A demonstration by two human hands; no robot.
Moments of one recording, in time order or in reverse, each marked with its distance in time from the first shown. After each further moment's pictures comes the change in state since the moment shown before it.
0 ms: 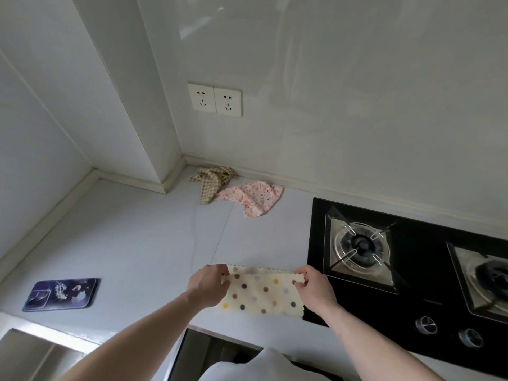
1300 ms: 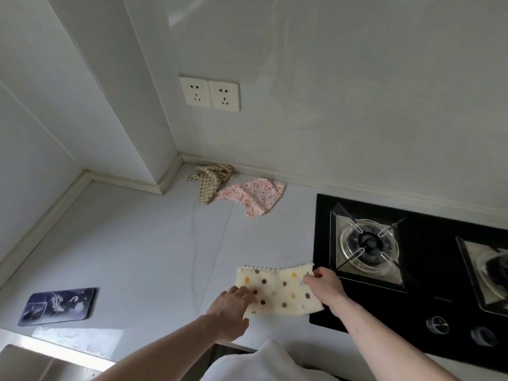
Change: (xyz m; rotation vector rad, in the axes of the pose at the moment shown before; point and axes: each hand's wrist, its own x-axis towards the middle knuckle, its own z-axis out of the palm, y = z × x) left_hand -0.007 0.010 0.045 0.216 -0.216 0.387; right_hand 0.018 -0.015 -0.014 0.347 -0.076 0.341
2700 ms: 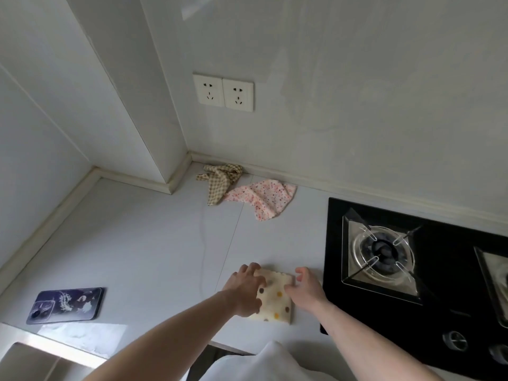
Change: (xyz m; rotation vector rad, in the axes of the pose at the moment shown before) left_hand 0.041 -0.009 -0.043 -0.059 -0.036 -0.084; right_hand 0.012 -0.021 0.062 -0.318 -0.093 -0.121
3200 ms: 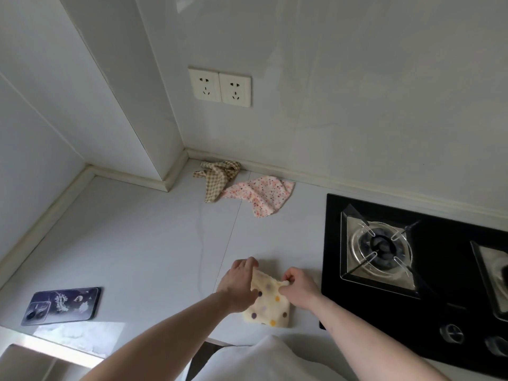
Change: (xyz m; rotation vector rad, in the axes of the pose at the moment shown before) left_hand 0.000 -0.012 0.005 -0.236 0.174 -0.056; right_hand -0.004 -0.009 0.003 -0.058 -0.051 -0.109
